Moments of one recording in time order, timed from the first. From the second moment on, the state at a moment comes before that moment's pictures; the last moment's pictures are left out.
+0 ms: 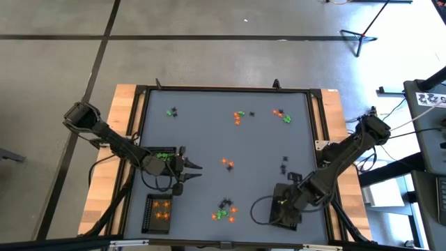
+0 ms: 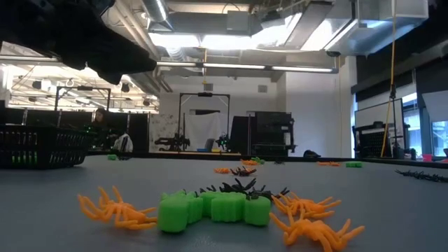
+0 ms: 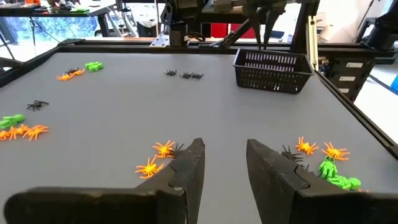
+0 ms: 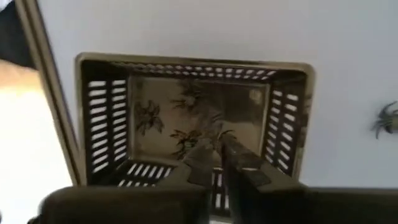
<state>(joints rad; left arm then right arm) -0.49 1.34 0.35 0.71 -0.50 -0.18 0.77 1.49 1.03 -0.86 0.01 0.95</state>
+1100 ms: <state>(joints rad) -0.48 1.34 0.35 0.69 -0.48 -0.17 0.31 1.15 0.52 -0.77 0.14 0.73</state>
